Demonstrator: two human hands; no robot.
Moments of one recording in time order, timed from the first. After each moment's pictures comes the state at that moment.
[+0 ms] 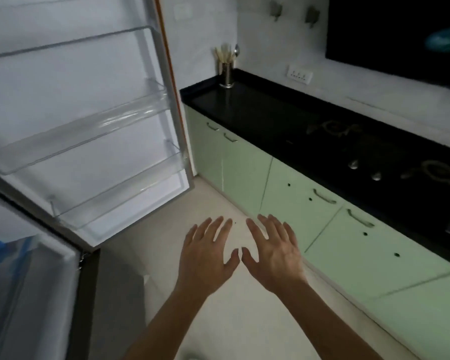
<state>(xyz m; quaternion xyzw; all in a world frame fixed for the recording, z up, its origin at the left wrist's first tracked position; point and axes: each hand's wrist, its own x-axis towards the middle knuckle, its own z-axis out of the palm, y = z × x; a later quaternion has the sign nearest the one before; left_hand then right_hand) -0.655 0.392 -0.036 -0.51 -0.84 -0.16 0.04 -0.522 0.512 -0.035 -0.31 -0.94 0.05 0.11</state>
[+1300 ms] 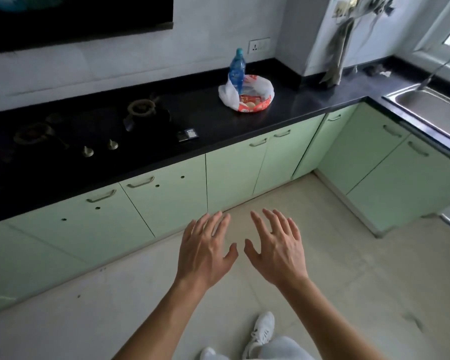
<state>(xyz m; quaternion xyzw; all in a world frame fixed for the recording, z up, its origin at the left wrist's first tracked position) -0.390 0.533 -0.060 -0.91 -0.39 -0.11 -0.08 -0.235 0.438 -0.053 -0.83 -0.54 0.00 0.09</state>
